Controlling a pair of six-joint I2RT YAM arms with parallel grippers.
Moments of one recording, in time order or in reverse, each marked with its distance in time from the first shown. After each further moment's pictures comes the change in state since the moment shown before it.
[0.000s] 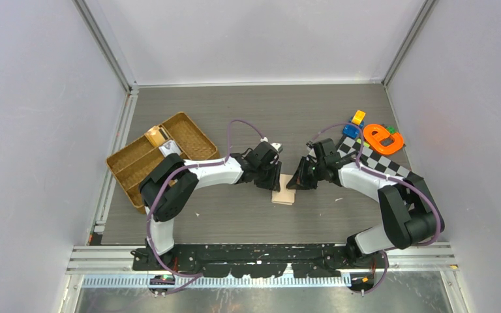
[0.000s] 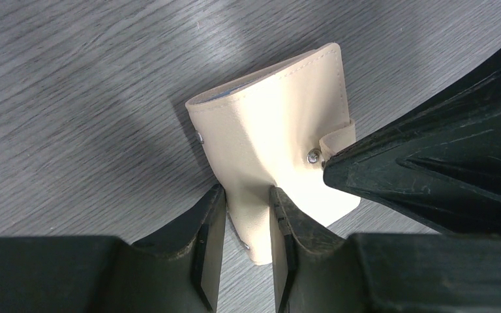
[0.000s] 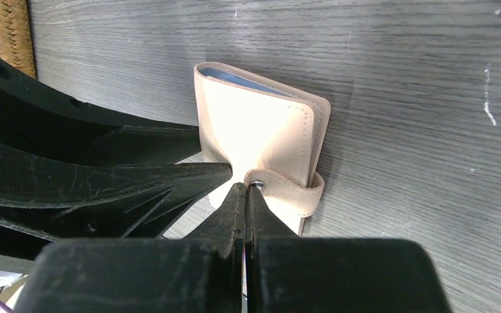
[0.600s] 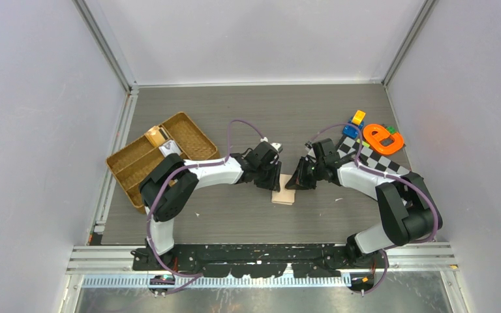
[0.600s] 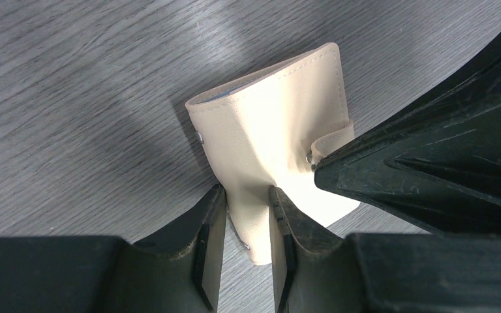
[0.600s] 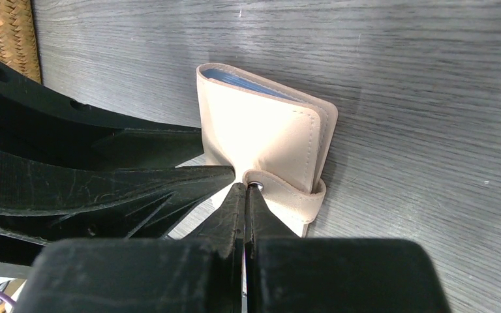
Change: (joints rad) left arm 0.000 0.000 0.000 0.000 0.000 0.000; right arm -0.001 0.027 0.000 0.024 -0.026 0.001
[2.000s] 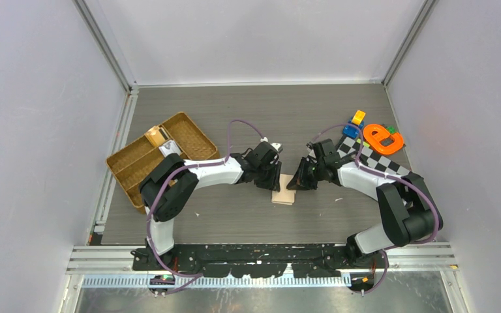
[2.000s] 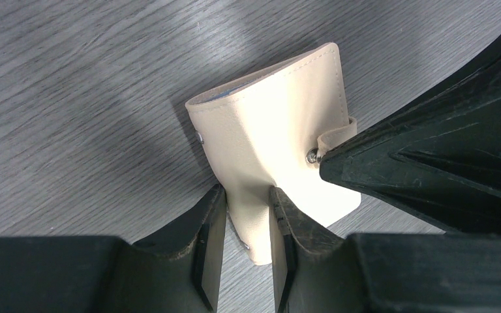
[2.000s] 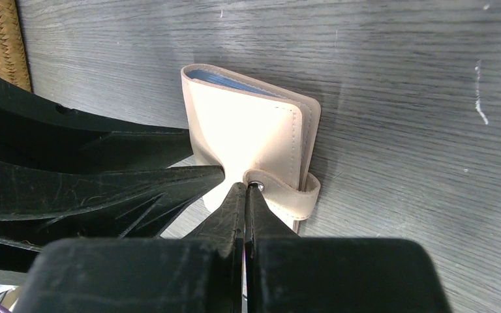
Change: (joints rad) left arm 0.000 0.000 0.000 0.000 0.000 0.000; right arm 0.000 -0.008 0.001 -0.023 0.031 0.008
